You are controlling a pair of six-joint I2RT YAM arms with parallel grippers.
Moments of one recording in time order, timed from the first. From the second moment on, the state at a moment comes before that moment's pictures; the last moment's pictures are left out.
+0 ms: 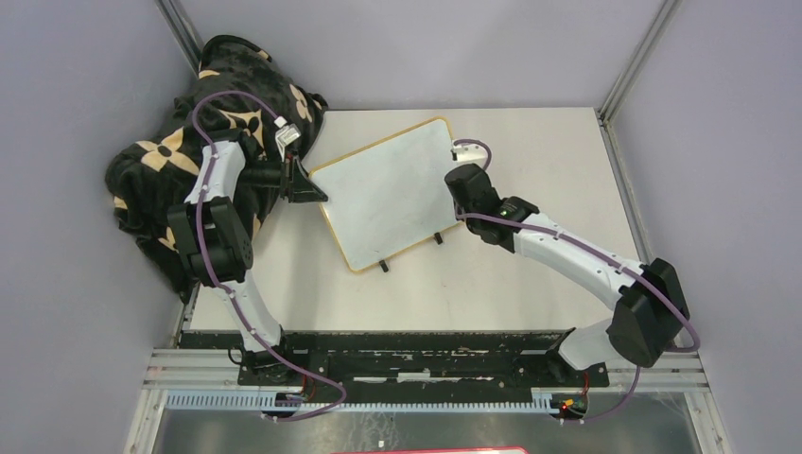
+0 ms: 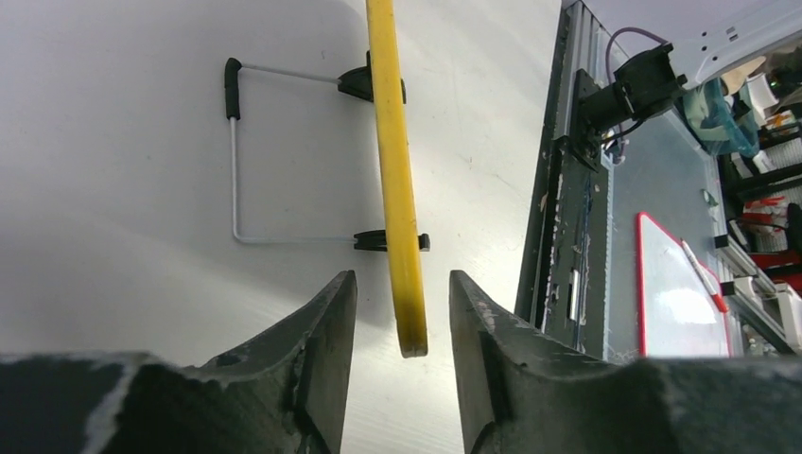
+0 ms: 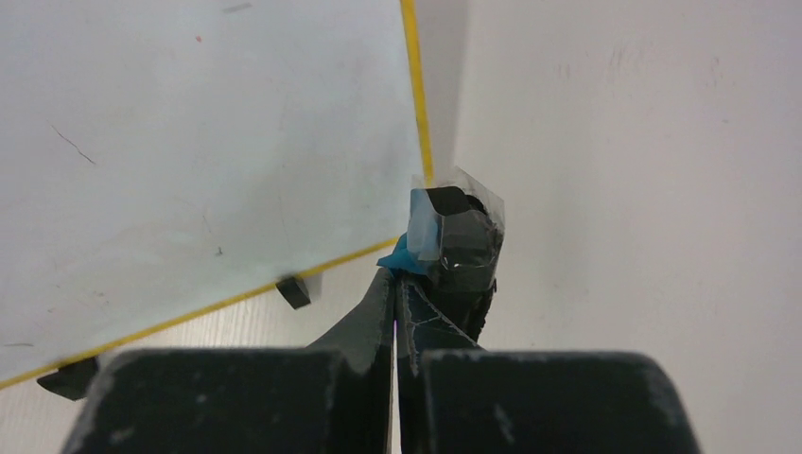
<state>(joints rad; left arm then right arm) 0.19 1.93 1.65 -1.46 1.28 1.15 0.74 1.46 1.15 -0.37 0.57 0.29</state>
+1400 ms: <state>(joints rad) 0.33 1.40 0.88 -0.57 0.84 0.49 0.64 1.34 0.87 -0.68 0.31 0.47</state>
